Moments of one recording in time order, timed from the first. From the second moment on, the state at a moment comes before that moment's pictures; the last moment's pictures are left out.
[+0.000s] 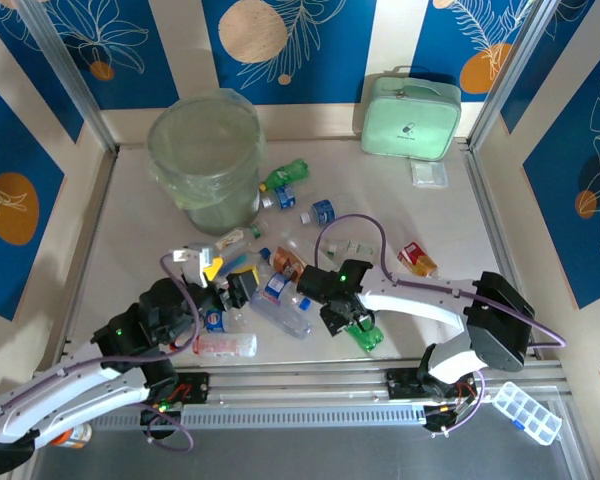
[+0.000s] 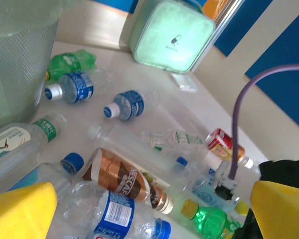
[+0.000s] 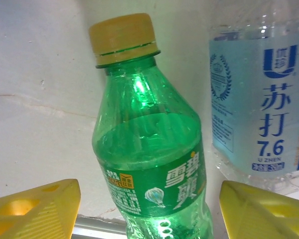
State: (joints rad) left arm -0.97 0.50 0.54 -0.28 -0.32 -0.57; right arm 1.07 1.47 0.97 -1.12 0.23 0.60
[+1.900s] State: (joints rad) left arm -0.97 0.75 0.42 0.18 0.06 -0.44; right arm 0.77 0.84 0.91 -0.56 -0.17 0.54
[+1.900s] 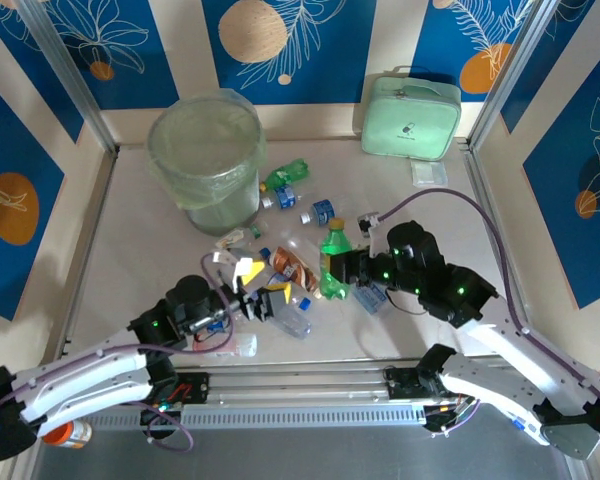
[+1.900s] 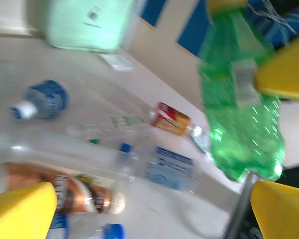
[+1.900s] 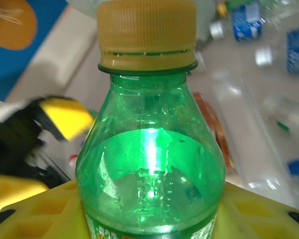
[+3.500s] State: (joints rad) left arm -0.95 0.92 0.36 0.54 0.35 -0.41; right arm 0.91 0.87 0.63 0.05 -0.34 0.40
